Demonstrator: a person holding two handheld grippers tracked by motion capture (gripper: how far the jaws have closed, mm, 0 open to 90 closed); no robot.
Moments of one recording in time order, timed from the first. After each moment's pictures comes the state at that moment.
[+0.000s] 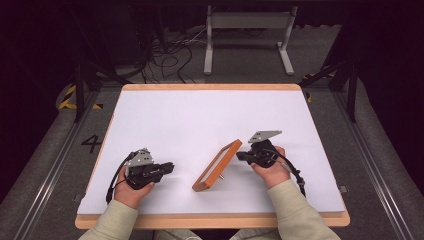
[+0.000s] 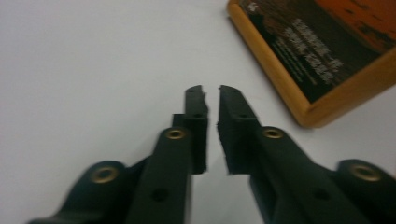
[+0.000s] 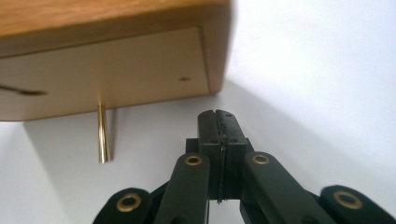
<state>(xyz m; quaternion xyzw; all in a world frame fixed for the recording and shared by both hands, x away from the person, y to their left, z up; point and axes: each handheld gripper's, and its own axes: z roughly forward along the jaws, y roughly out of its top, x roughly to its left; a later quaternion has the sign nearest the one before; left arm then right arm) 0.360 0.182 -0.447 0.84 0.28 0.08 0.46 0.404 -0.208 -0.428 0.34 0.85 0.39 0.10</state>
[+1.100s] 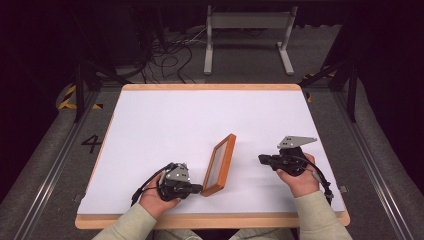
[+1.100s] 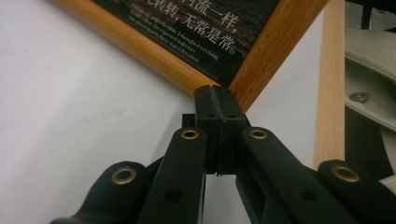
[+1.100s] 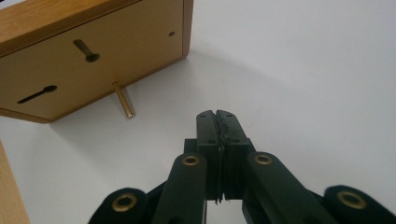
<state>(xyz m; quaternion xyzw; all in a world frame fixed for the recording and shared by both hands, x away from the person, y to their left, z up) 0.344 0.102 -0.461 0.90 0.15 0.00 0.40 0.367 -0.262 -0.403 0.36 0.83 0.41 0.12</state>
